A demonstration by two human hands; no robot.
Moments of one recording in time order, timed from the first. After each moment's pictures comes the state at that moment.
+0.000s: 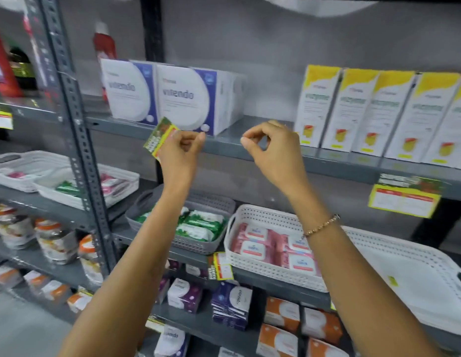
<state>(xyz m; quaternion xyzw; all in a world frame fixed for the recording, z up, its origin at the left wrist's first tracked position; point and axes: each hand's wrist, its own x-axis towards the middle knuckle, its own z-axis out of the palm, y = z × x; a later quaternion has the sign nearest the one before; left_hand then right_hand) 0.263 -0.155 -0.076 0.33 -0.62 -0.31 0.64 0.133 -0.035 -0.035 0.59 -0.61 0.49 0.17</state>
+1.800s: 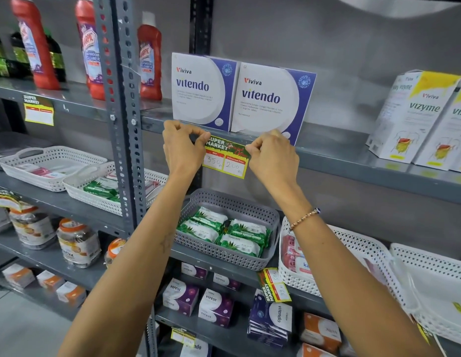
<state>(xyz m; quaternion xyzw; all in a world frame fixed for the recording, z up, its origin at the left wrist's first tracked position) 0.363 -0.315 -0.082 0.40 -0.66 -0.24 0.59 0.236 -0.203 -0.064 0.50 -0.74 0.37 0.24</state>
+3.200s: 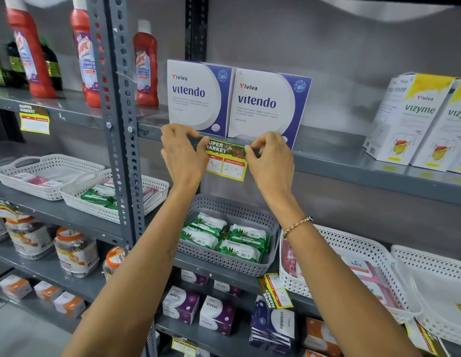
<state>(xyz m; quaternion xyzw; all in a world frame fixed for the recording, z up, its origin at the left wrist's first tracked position) 0.351 -0.314 -0.089 0.41 -0.64 -0.14 0.63 0.234 -0.206 -0.071 0.48 -0.70 0.47 0.24</state>
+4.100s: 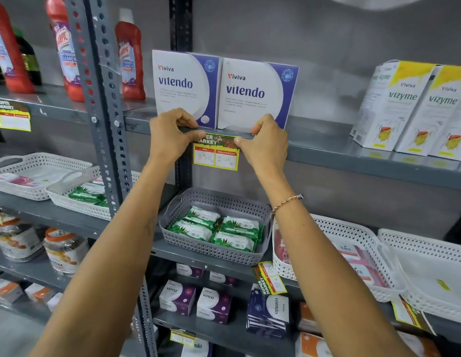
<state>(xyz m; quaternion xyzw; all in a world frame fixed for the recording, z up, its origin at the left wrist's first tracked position) 0.371 -0.332 -0.062 0.28 -0.75 -0.23 0.56 0.232 -0.206 -0.053 0.42 -0.74 0.49 0.18</state>
